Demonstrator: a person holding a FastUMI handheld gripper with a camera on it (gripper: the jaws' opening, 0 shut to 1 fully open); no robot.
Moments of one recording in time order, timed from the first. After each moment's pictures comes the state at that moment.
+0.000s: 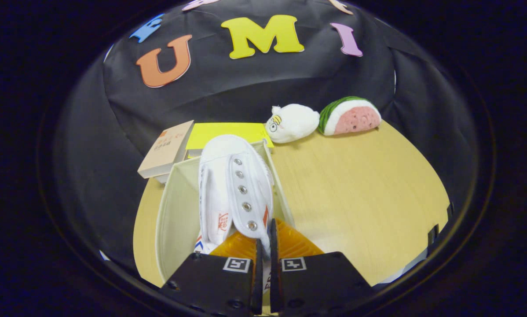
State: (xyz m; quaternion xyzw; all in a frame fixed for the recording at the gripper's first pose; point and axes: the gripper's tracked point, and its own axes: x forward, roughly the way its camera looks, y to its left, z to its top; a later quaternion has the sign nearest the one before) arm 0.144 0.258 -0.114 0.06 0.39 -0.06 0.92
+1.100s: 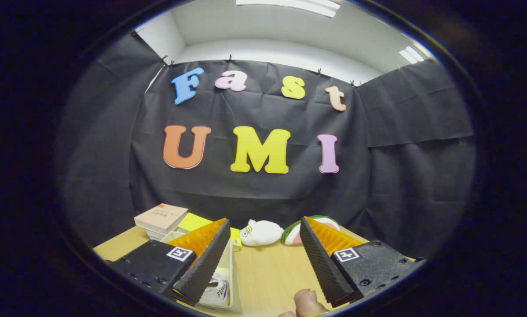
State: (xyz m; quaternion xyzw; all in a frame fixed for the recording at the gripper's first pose) arm 0.075 0.180 0.057 -0.06 -0.03 -0.09 0.99
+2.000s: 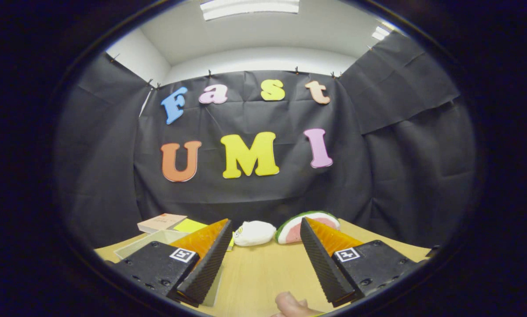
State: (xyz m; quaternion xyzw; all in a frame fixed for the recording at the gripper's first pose) arm 0.064 0.073 0.036 -0.01 -0.06 -0.03 1.00
